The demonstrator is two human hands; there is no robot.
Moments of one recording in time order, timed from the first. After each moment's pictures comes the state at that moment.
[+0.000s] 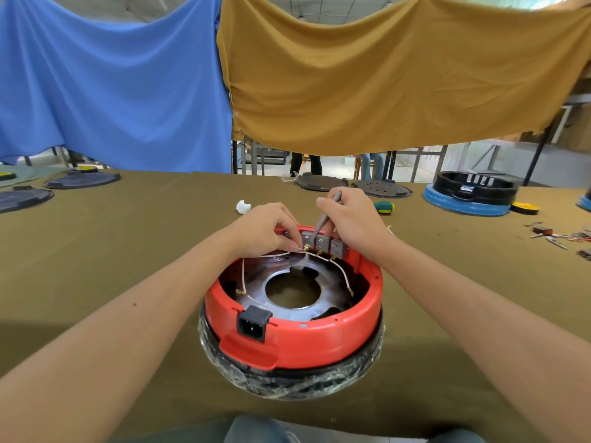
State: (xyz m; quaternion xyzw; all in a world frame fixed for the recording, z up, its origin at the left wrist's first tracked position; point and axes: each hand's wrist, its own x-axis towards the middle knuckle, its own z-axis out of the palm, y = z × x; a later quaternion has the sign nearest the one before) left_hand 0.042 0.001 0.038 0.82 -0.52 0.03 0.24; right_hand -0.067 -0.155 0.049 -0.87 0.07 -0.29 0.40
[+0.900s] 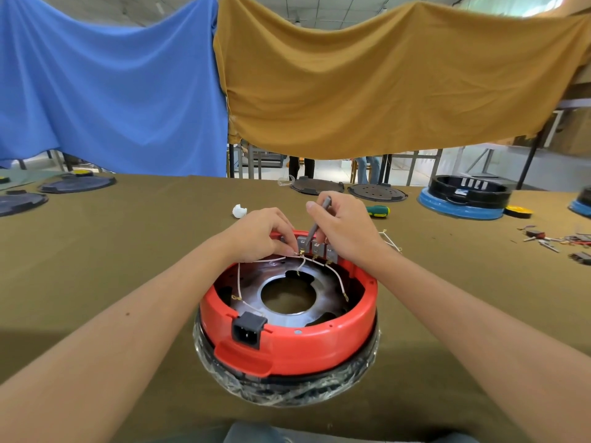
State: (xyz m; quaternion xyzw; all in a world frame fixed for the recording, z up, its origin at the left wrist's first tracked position) left_hand 0.040 0.001 0.039 0.82 -0.51 0.02 0.25; right_hand -0.070 -0.152 0.045 -0.88 0.01 -0.33 0.35
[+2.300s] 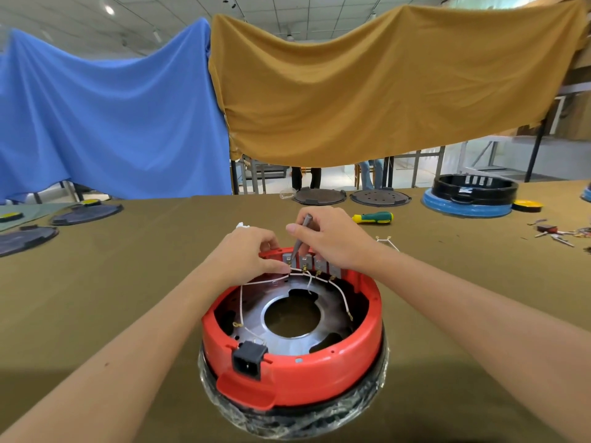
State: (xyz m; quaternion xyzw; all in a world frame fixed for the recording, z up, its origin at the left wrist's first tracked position) left_hand 0.045 0.014 0.040 0.87 -0.43 0.11 0.20; right_hand -0.060 -0.150 0.057 -0.92 -0.03 -0.24 0.31
